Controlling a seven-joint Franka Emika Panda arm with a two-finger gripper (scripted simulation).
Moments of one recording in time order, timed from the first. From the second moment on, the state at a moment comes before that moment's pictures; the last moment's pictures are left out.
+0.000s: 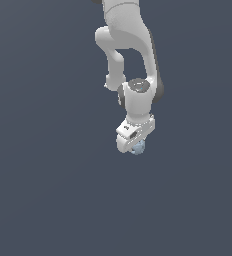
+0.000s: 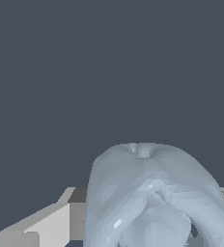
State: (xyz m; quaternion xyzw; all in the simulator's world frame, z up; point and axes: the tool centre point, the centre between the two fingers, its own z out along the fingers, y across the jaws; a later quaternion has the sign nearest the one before) arm -0.004 0.095 0.096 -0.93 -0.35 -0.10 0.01
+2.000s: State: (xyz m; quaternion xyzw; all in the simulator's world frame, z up) arm 0.111 0.103 0.378 -0.74 -0.52 -0.43 0.06
